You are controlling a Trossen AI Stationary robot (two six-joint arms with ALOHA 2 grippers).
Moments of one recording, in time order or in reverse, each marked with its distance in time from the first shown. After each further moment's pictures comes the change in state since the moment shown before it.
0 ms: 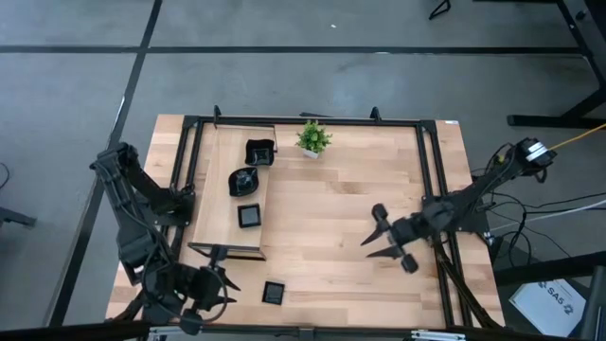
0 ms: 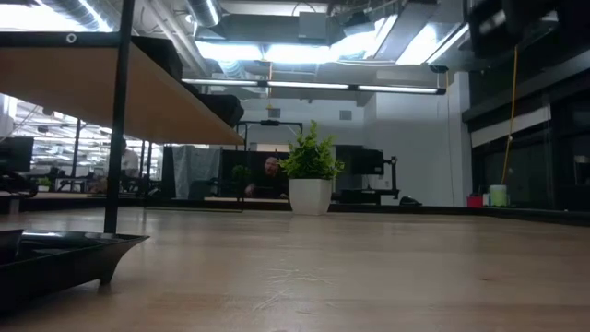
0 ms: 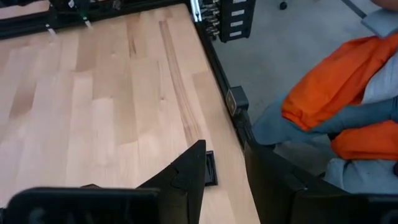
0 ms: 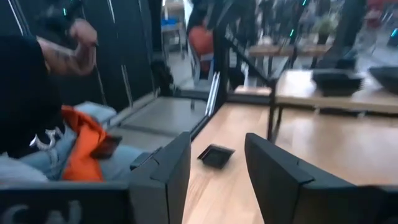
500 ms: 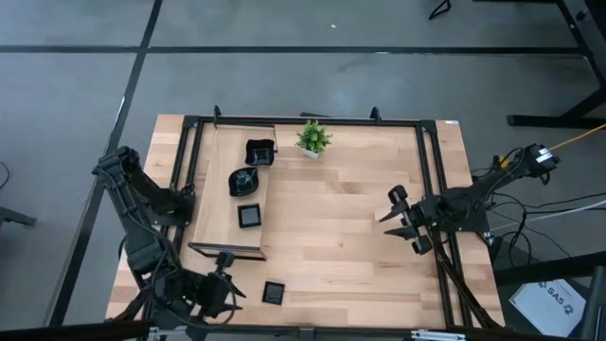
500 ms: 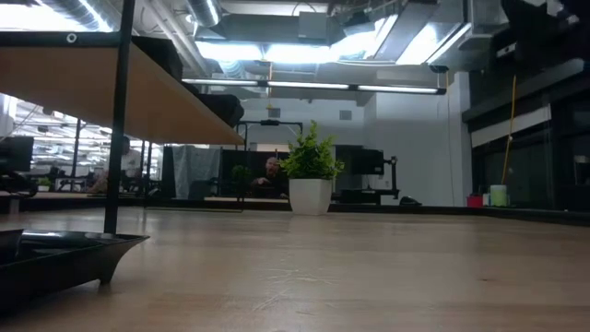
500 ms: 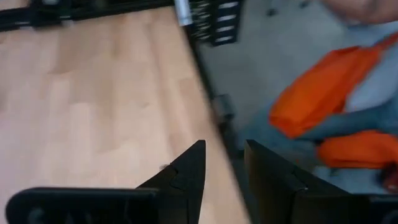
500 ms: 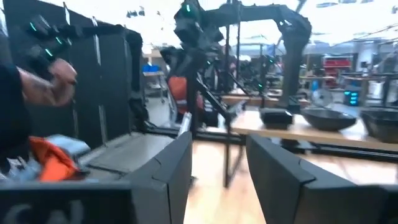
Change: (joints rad) left arm 0.024 0.048 0.000 0.086 0.038 0.005; right arm -0.090 -0.404 -0.285 0.097 0.000 -0.112
